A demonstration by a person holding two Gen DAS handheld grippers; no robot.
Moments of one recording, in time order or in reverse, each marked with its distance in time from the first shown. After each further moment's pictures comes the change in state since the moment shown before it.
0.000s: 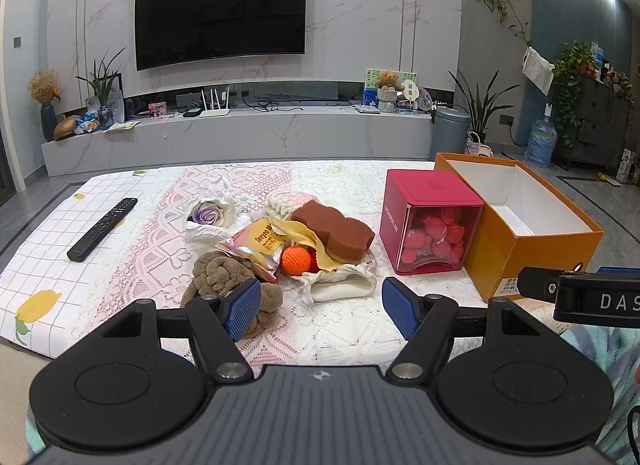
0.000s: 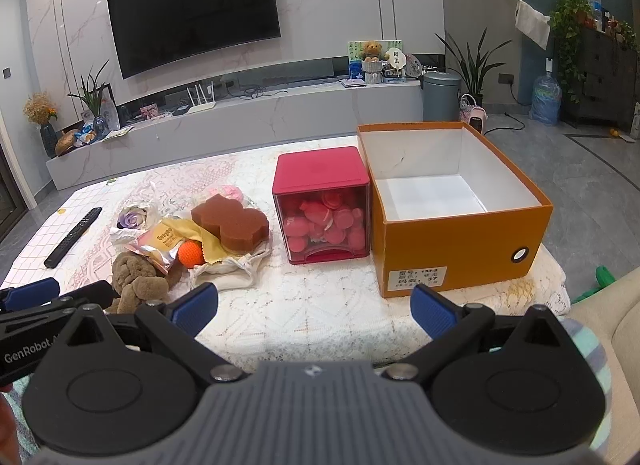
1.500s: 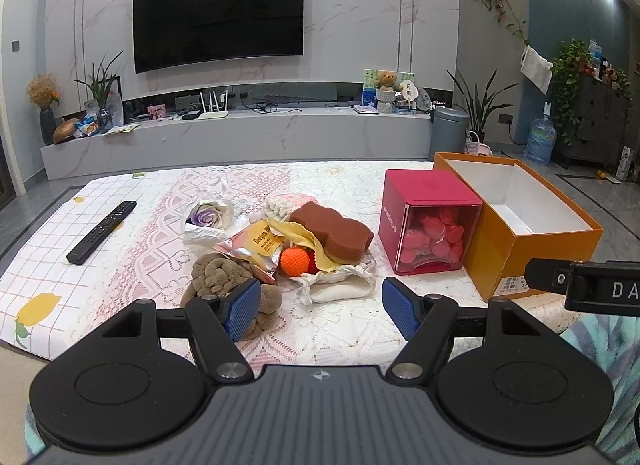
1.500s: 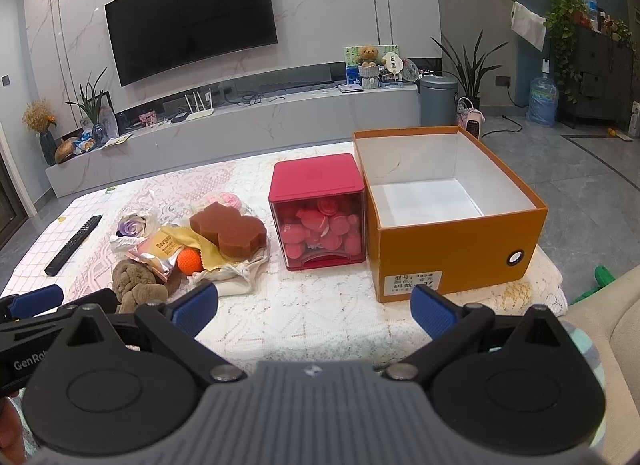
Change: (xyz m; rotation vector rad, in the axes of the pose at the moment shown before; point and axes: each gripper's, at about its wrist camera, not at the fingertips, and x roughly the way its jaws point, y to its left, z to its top) left arm 0.001 -0.002 0.001 0.006 -0.002 -0.001; right arm -0.004 -0.006 0.002 0.017 -0.014 0.001
